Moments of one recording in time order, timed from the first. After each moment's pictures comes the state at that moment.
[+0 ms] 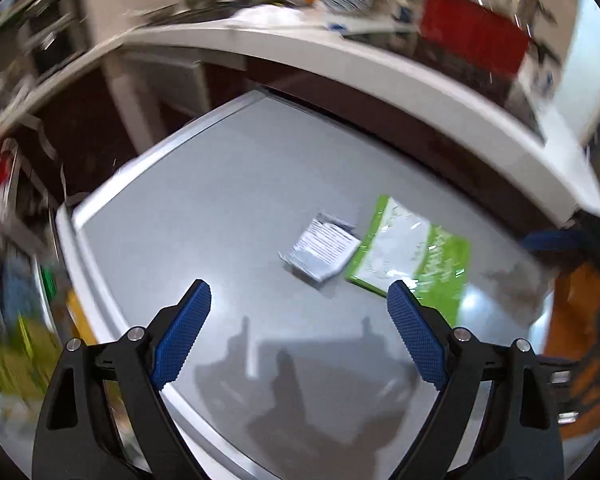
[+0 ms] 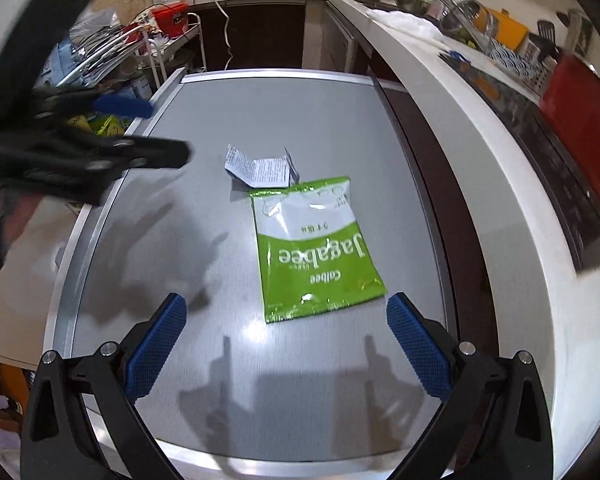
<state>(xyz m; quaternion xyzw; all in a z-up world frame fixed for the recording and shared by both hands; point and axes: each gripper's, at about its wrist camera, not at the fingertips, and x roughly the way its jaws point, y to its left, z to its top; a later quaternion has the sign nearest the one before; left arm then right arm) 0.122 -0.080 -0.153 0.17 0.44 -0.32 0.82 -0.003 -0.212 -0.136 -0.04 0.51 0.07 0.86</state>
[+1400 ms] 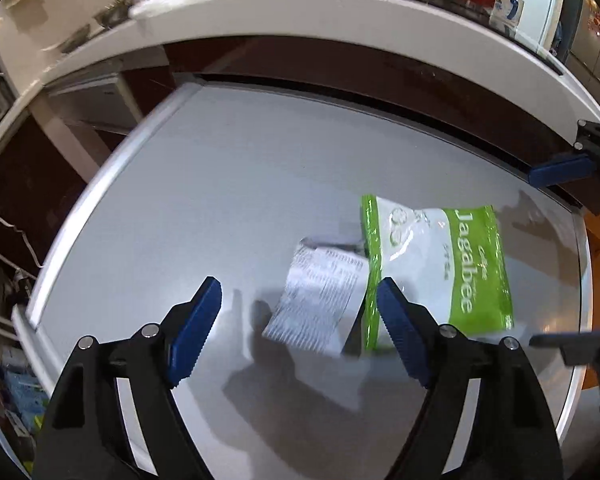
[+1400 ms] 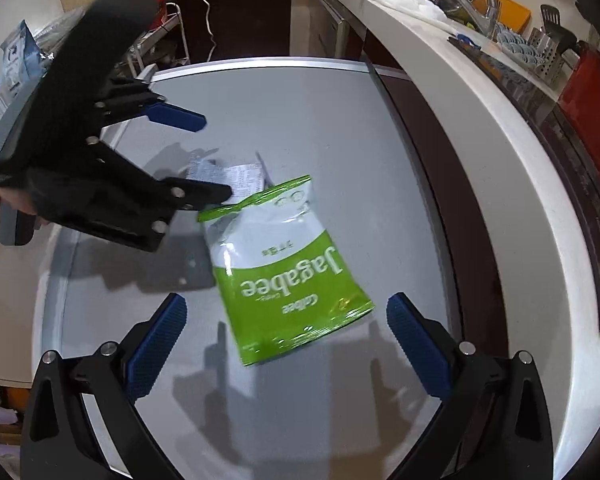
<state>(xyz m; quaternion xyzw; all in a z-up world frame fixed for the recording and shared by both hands) 0.166 -0.122 -0.196 0.26 0.44 -0.41 0.76 0.061 -0.211 -0.157 -0.04 0.53 0.05 0.84</state>
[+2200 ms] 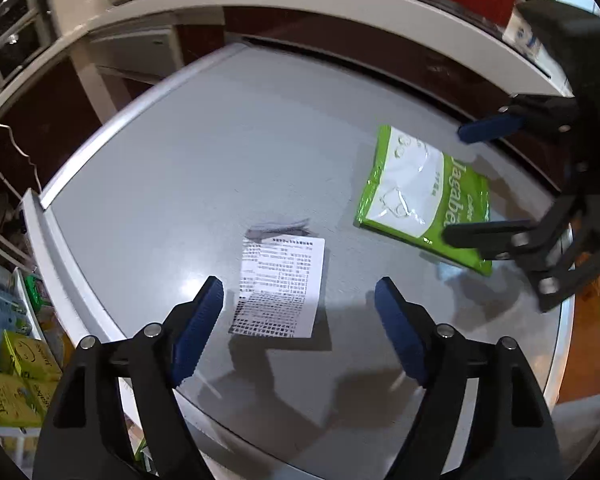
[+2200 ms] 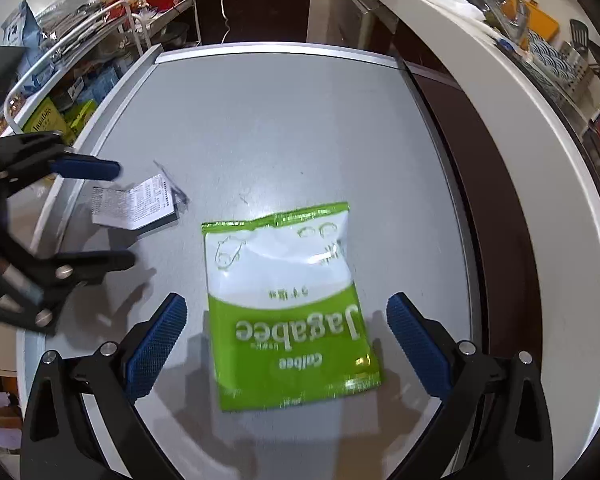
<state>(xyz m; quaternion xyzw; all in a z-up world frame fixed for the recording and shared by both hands) 0.113 -0.039 -0.194 0.18 0.46 -0.36 0.79 0.093 -0.188 -0.182 -0.07 0.55 0.08 0.83</state>
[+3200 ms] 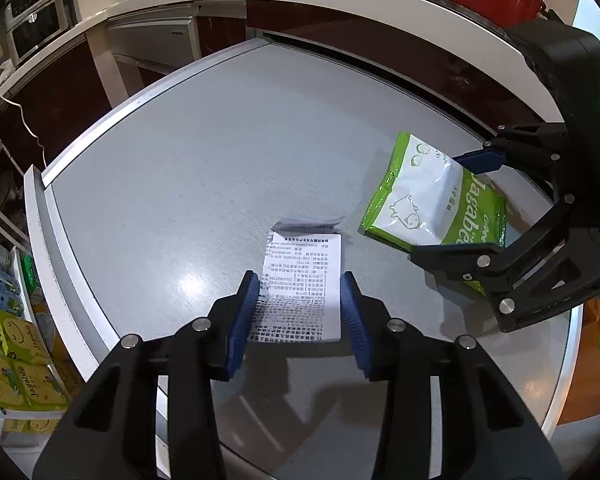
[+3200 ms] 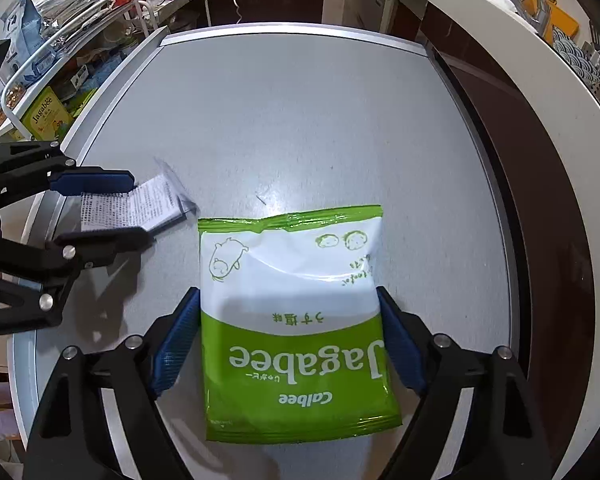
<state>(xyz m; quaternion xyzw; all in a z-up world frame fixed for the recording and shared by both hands) 0.121 -0.043 -0.212 0.15 0.47 -0.34 0.80 0.104 -0.181 -0.204 -0.06 0.56 0.10 0.82</state>
